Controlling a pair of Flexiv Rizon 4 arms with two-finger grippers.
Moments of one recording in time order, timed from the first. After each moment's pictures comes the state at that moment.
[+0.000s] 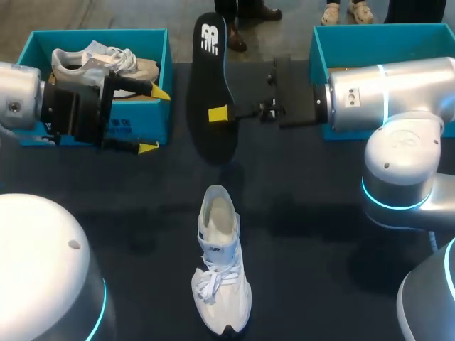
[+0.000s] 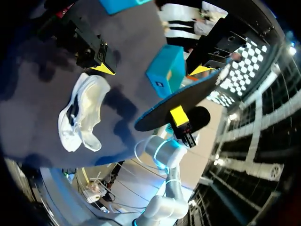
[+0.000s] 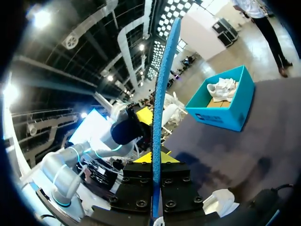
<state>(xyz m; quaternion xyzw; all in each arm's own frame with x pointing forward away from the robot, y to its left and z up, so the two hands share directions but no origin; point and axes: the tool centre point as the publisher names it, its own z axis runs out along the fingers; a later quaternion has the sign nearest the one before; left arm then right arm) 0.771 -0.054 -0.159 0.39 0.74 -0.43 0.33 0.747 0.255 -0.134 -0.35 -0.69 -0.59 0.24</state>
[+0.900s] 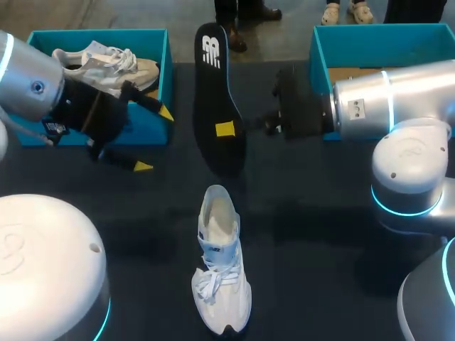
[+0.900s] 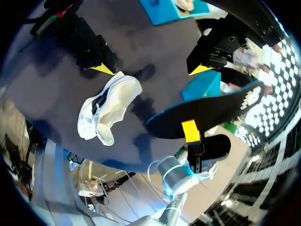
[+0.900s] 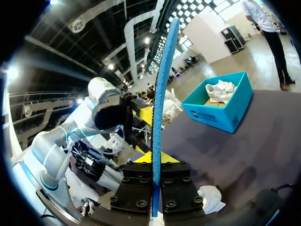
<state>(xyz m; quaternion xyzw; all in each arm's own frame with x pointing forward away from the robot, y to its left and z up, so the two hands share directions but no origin) 0.740 -0.049 -0.184 0.31 0.87 -0.32 0.20 0.738 0.243 -0.159 -0.31 -0.73 -0.58 0.19</state>
